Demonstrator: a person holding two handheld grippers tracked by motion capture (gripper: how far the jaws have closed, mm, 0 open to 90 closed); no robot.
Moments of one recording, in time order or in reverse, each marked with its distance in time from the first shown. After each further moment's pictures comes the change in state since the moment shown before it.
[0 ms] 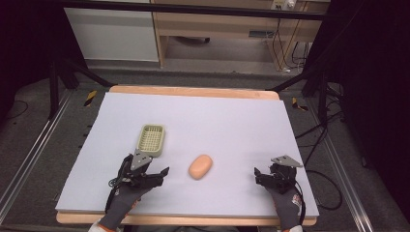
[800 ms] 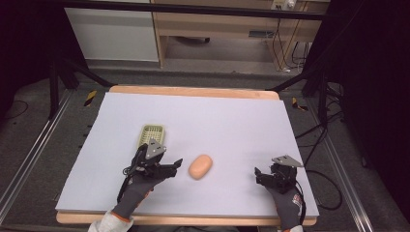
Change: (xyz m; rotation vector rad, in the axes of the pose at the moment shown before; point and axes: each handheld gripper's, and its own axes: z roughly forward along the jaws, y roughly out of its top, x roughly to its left) left arm -0.019 0.039 0.018 -0.016 -0.034 0.036; right arm -0.001 0.000 -0.001 -0.002 0.000 0.009
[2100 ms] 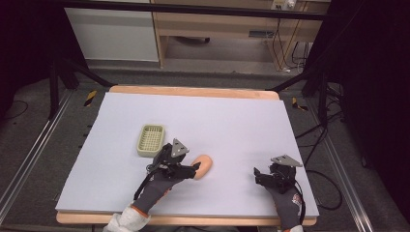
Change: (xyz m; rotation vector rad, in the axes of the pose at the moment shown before) left arm -0.034 0.013 0.047 0.070 -0.069 0.050; right arm 0.002 0.001 0.001 0.007 0.012 -0.007
